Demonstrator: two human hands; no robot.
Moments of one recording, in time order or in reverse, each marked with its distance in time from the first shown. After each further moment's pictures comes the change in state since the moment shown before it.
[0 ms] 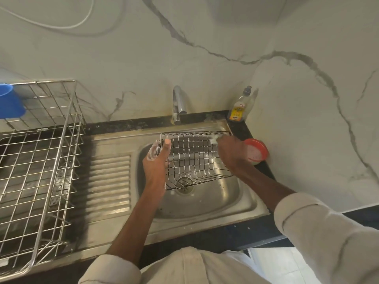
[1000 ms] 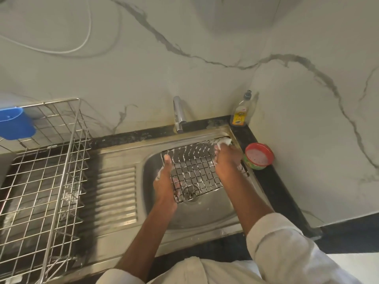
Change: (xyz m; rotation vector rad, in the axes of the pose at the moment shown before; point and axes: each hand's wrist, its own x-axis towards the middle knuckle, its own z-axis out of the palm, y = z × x) left_hand 0.001 -0.028 -0.001 0.033 0.098 -0.331; right_hand 0.023 -0.041 0.015 1.933 0.065 1.017
